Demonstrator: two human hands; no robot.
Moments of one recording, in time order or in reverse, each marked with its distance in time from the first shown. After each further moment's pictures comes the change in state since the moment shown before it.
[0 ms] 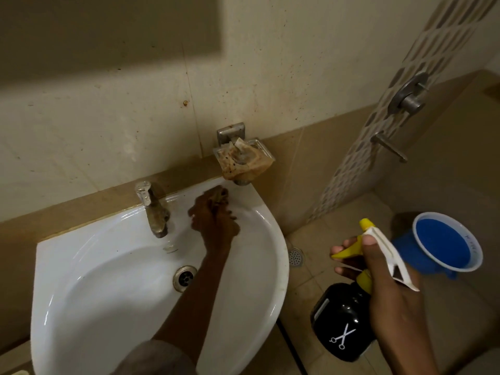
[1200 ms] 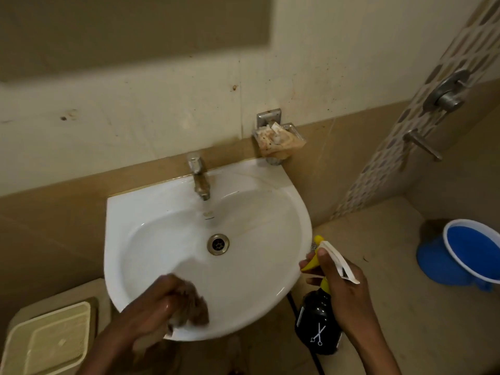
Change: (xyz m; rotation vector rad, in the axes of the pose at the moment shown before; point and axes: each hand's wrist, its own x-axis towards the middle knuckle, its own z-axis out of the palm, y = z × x) left_hand -0.095 -0.045 -0.273 0.454 -0.861 -0.096; right_hand -0.062 0.052 0.017 -0.146 -0.325 0.119
